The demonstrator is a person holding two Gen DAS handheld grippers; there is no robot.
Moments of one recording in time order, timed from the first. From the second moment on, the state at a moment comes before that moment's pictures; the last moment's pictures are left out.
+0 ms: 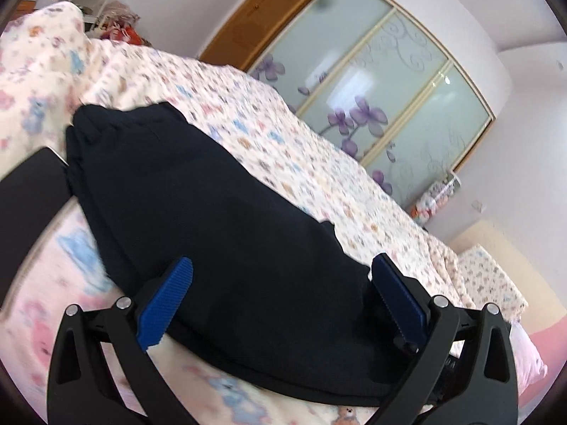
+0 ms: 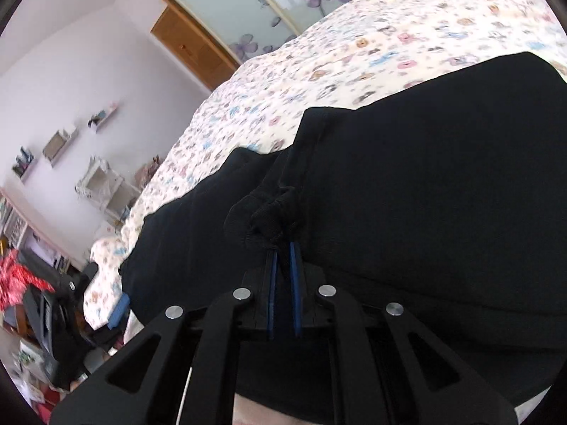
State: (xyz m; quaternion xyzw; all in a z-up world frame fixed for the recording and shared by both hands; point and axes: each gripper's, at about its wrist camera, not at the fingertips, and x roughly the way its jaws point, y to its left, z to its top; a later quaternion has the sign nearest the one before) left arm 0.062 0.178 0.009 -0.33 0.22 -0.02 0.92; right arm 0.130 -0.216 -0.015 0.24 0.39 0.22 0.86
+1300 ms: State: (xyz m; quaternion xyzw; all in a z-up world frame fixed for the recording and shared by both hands) left arm 0.057 0.219 -0.005 -0.41 0.34 -0.09 0.84; right arm 0.123 -0.198 -0.010 0.30 0.44 0.35 0.77
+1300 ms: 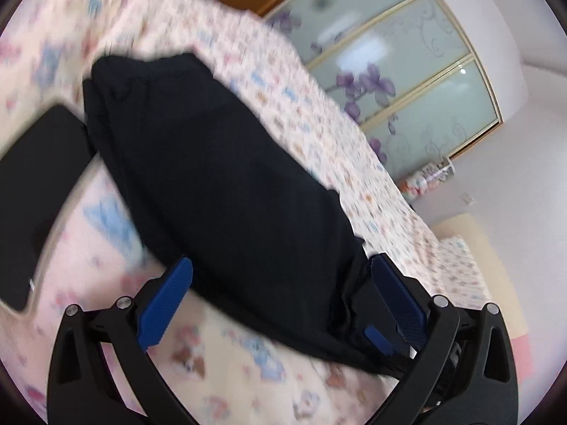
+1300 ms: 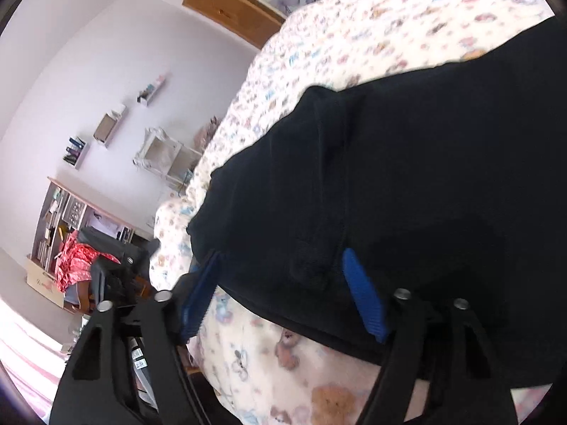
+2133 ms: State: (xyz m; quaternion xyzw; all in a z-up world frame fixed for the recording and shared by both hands) left arm 0.108 0.206 -0.002 -0.39 0.33 -0.06 0.86; right arm 0.111 -0.201 -0.013 0.25 0.44 0.35 0.78
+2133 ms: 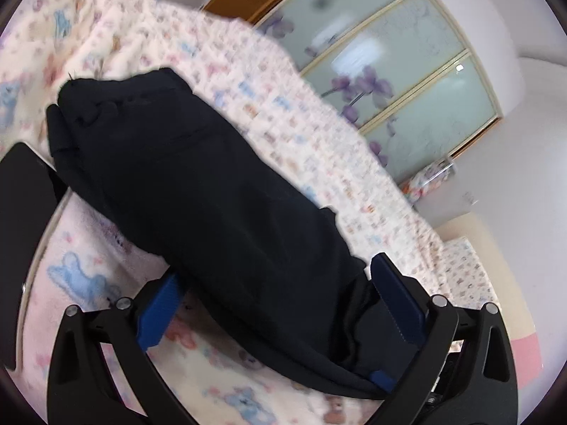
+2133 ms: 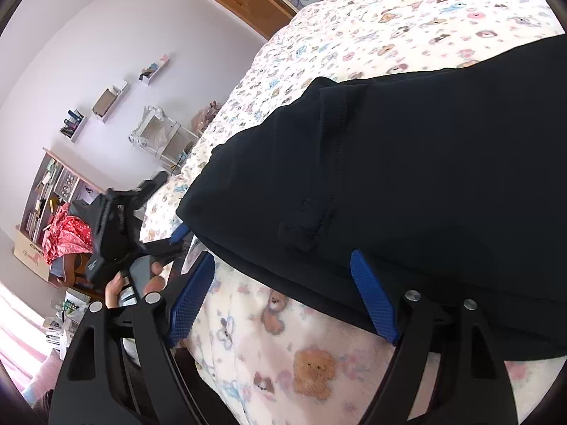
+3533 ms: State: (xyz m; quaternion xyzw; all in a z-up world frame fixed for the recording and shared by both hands) left arm 0.070 -0.124 0.033 0.35 0.14 -0.04 0.93; right arm 0.084 -0.369 0.018 0.42 0.29 0.23 0.83
